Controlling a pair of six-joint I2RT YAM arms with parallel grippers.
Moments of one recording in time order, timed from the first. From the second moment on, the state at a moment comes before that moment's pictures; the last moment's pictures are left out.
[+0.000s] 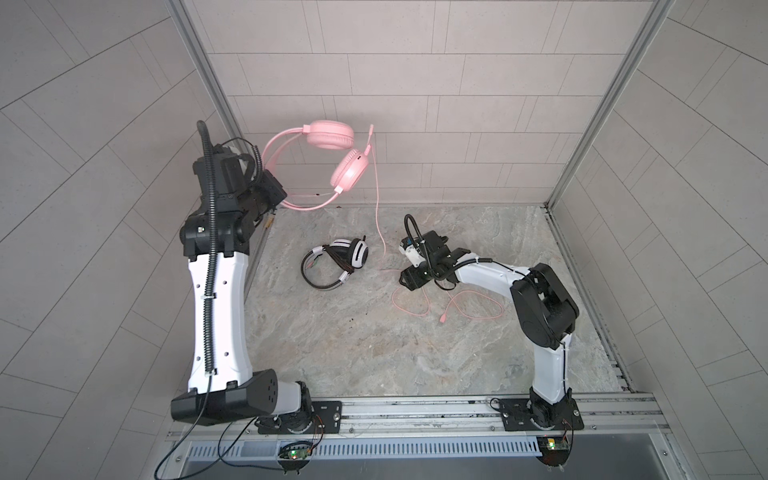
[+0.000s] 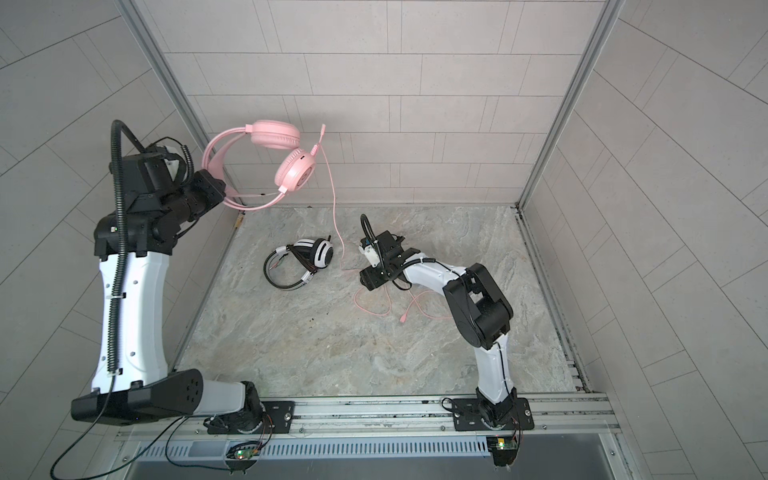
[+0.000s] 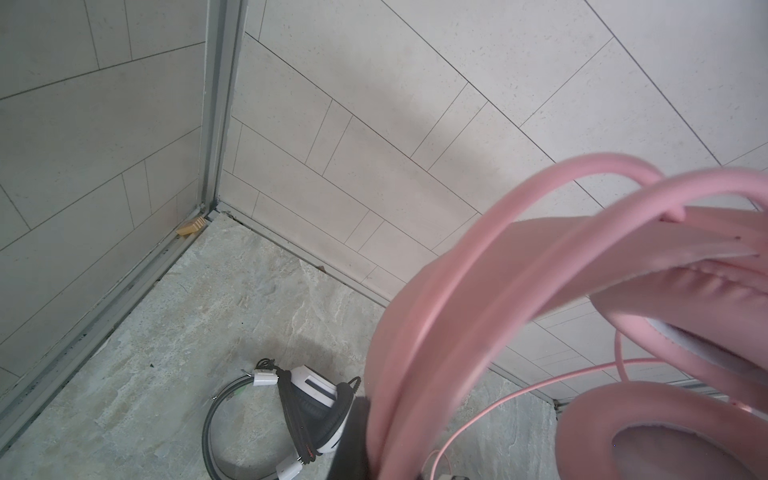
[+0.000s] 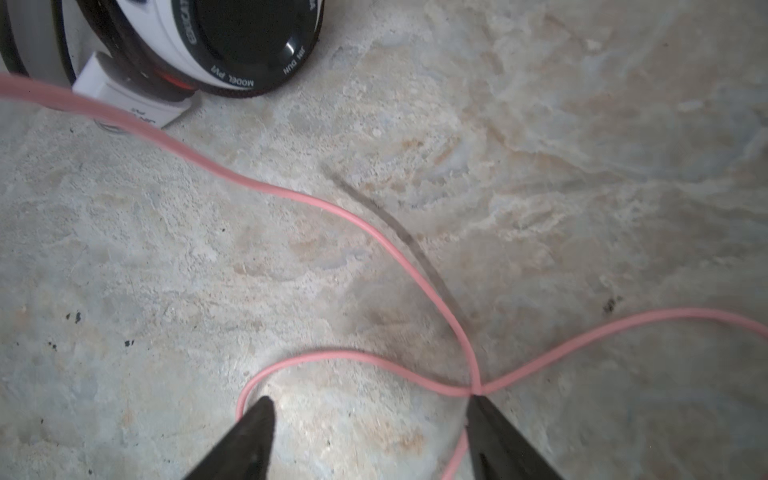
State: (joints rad) left arm 0.16 1.40 1.92 -0.90 0.19 -0.55; right arm 0.59 2.01 1.44 -0.35 -0.20 0.01
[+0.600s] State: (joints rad) left arm 0.19 1.49 2.13 -0.94 0.30 -0.57; right arm 0.57 2.24 1.72 -0.43 -0.22 -0.08
